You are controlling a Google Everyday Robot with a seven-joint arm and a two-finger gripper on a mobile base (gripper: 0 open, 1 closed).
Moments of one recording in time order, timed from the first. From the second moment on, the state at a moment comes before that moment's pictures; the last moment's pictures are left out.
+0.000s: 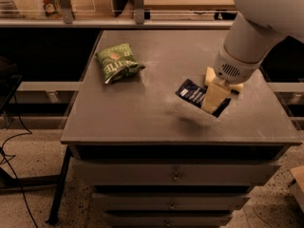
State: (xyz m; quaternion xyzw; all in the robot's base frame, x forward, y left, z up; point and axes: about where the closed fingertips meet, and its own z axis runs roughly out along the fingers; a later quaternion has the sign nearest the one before) arm 0.519 -0.170 0.871 -0.47 0.88 -0.01 0.11
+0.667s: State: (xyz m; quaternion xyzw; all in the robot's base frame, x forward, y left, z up) arm 0.571 -0.128 0.869 -0.51 0.84 0.00 0.17
